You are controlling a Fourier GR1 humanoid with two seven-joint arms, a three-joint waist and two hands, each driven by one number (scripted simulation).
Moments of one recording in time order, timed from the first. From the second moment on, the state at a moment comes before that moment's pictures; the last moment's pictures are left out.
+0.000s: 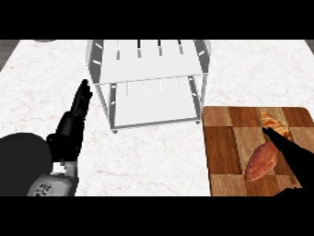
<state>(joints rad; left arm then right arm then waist) -0.12 0.04 -0.10 -1.58 -0.17 0.20 0.05 0.14 -0.24 -0.03 -1.89 0.80 0.57 0.35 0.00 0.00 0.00</state>
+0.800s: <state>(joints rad) -0.13 0.02 -0.09 -1.57 -0.18 0.18 0.05 0.13 -0.20 0.01 -1.74 0.96 0.28 0.19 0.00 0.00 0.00</state>
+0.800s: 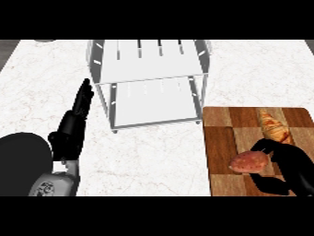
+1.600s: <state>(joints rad) -0.18 0.01 -0.10 -1.54 -0.17 0.14 0.05 -0.11 -0.02 0.60 -1.63 1.38 0.40 0.75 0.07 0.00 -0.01</state>
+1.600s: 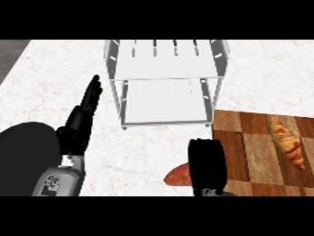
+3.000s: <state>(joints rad) -0.18 0.01 -0.10 -1.52 -0.17 0.15 0.05 -0.92 -0.02 0.54 -1.74 0.98 0.41 1.20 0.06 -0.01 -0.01</state>
